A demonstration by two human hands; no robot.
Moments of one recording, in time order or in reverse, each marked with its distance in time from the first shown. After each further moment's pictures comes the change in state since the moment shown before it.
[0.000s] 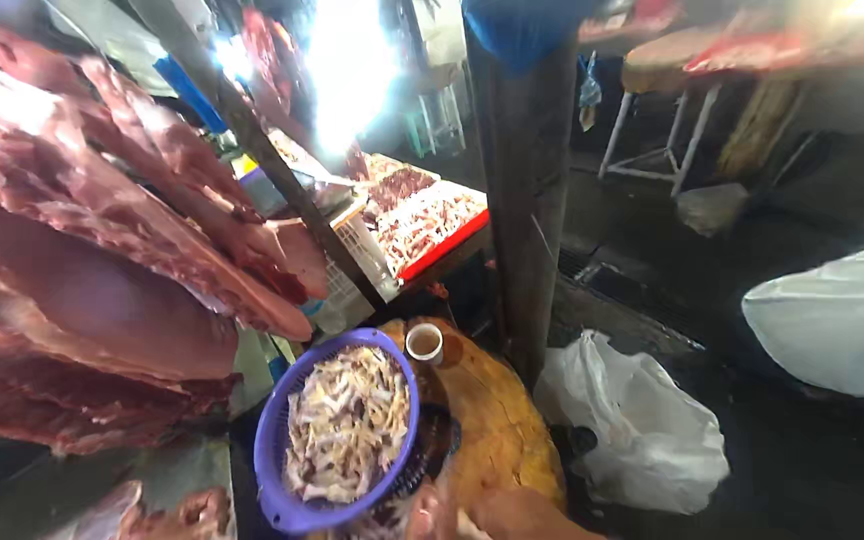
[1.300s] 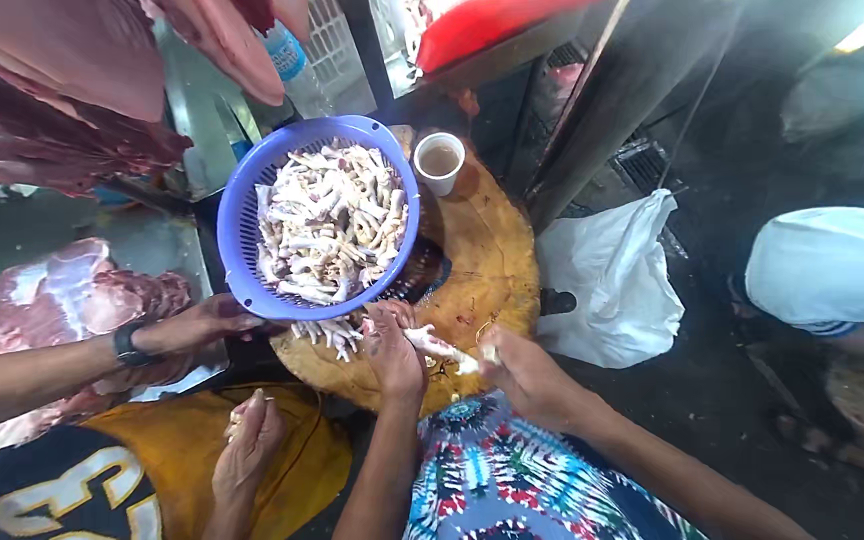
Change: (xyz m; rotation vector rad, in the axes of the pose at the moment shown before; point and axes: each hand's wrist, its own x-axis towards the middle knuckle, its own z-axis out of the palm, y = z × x) left_hand 0.020 -0.021 0.001 -0.312 0.231 -0.097; right_hand -0.031 0.006 -0.019 0.260 0.010 0.052
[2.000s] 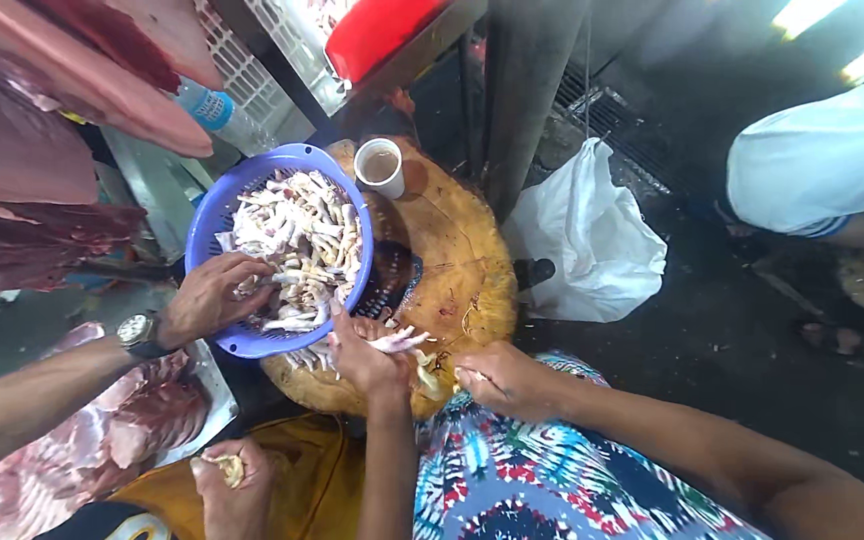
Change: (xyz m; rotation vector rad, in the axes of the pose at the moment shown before) left_hand 0.013 0.006 0.007 0.038 0.178 -0.056; right_hand -0.015 0.000 0.022 0.098 -0.006 0.005
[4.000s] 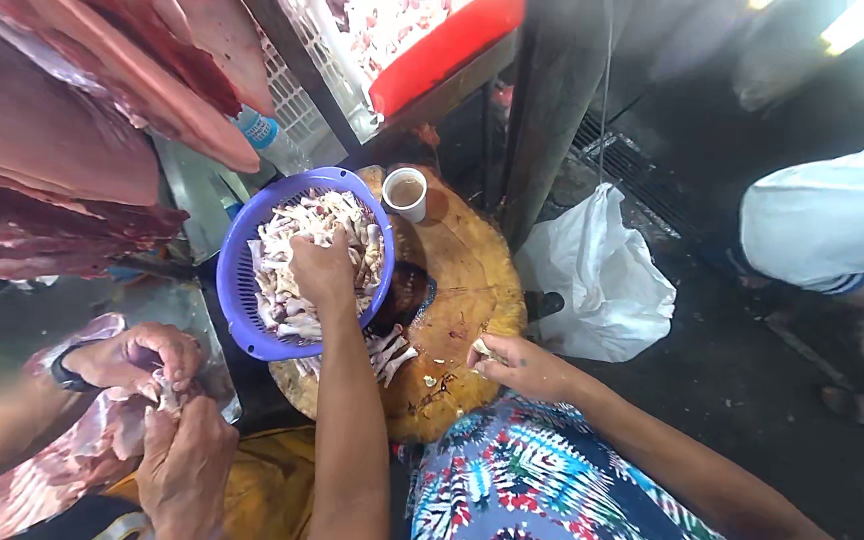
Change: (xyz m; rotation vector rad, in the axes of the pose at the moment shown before) left_hand 0.070 0.063 0.076 1.501 0.313 0.719; right_hand 0.010 0.034 -0.039 0.282 -0.190 0.405
